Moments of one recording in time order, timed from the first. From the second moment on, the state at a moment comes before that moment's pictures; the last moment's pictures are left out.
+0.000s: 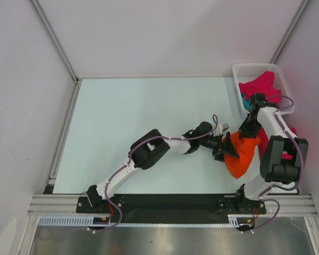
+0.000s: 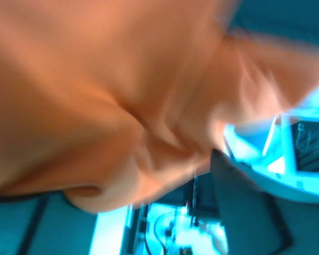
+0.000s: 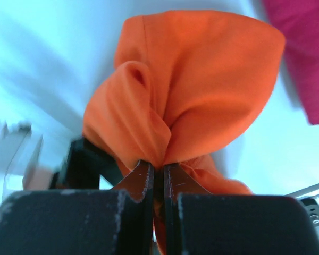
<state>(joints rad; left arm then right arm) -1.01 2.61 1.79 0.59 0.85 -1.33 -0.12 1.58 1.18 -0.94 0.10 0.54</state>
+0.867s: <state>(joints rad) -0.81 2.34 1.30 0.72 0.91 -1.30 -0.42 1.63 1.41 -0.98 0.36 0.39</state>
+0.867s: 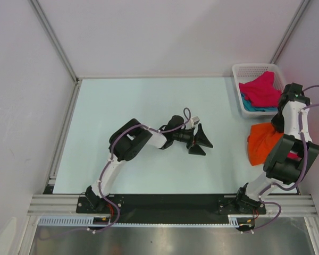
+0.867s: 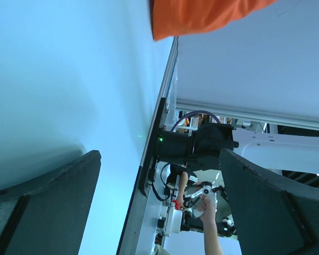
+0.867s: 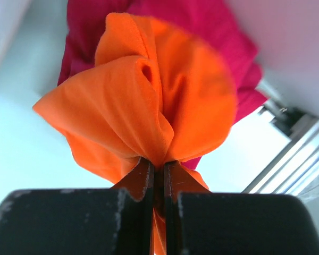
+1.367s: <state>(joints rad) -0.79 2.30 1.20 0.81 0.93 -1.31 -0.49 1.79 1.49 -0.98 0.52 0.37</state>
